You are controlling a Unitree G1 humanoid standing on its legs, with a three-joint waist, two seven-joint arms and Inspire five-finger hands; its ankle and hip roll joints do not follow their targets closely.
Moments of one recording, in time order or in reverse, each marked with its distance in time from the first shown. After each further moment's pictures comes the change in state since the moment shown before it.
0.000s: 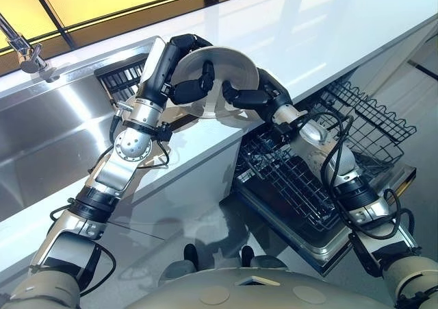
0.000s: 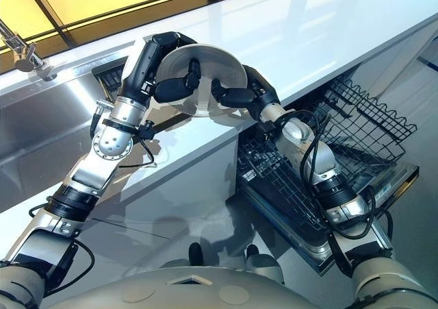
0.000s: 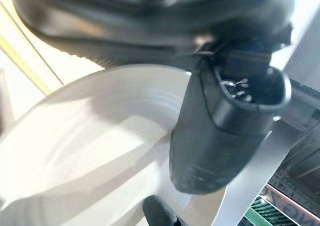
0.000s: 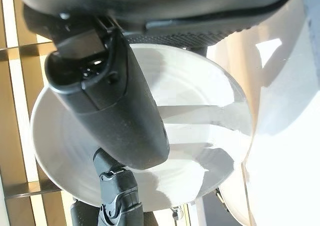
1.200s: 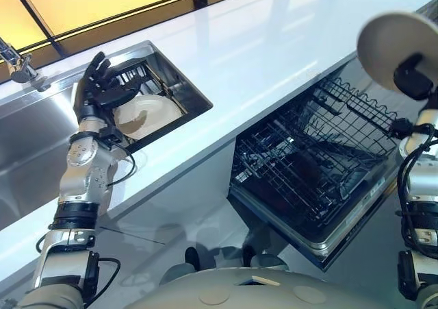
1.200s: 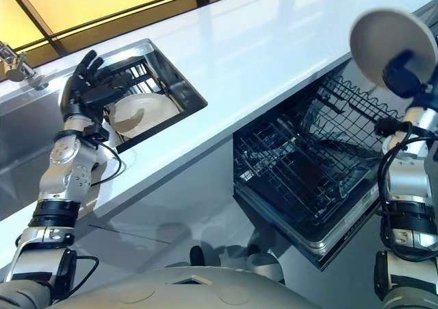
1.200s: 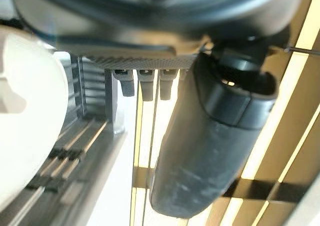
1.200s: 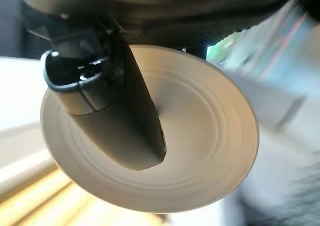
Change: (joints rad) left arm 0.116 -0.007 0.411 0.225 -0.587 0.183 0.024; right arm 0.338 -0.246 -0.603 0.312 -0.690 -0.224 -0.501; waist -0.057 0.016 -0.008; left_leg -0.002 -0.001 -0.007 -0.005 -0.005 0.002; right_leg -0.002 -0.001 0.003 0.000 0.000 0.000
